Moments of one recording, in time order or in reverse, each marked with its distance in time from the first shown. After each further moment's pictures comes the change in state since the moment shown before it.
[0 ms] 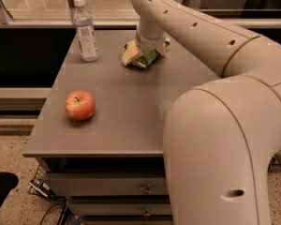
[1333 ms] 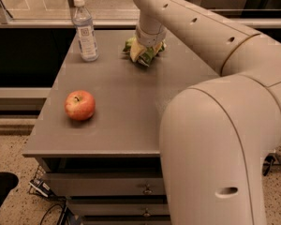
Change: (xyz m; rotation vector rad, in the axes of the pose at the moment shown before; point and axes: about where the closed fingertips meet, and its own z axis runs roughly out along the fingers) arm -0.008 -0.002 -0.017 0.000 0.000 0.000
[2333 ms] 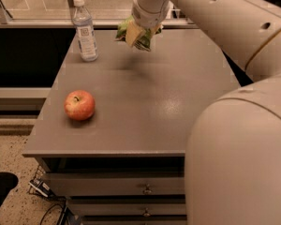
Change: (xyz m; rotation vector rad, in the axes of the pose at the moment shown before) arm -0.012 0.020 -0.091 -0.021 -0.101 -0.167
